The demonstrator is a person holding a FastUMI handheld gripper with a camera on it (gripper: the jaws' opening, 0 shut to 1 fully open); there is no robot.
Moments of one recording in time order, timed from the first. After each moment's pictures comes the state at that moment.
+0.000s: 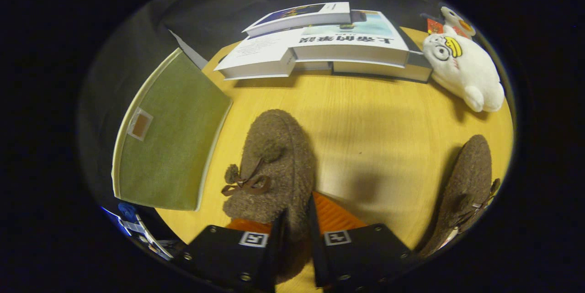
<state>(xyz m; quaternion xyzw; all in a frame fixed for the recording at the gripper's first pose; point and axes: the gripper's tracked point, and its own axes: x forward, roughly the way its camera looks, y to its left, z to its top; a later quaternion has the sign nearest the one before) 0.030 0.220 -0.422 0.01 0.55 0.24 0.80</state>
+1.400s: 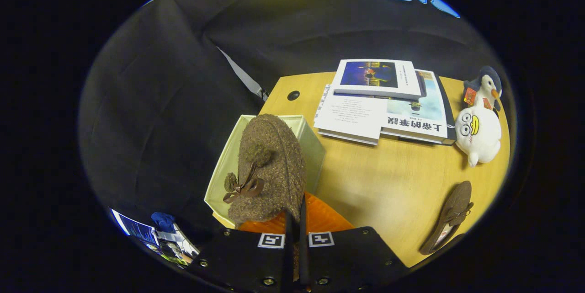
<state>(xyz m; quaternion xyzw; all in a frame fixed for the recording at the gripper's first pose) 0.019 0.359 -0.215 0.06 0.51 0.33 0.80</state>
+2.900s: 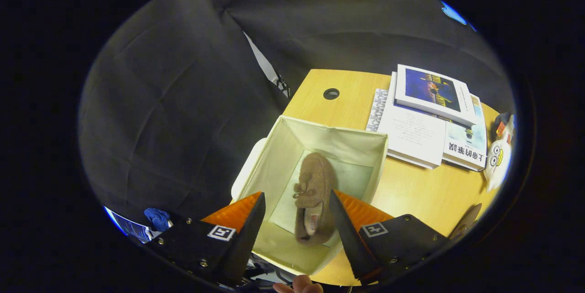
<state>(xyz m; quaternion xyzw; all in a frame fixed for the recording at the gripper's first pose) 0.023 0.472 -0.221 0.01 0.50 0.36 0.79</state>
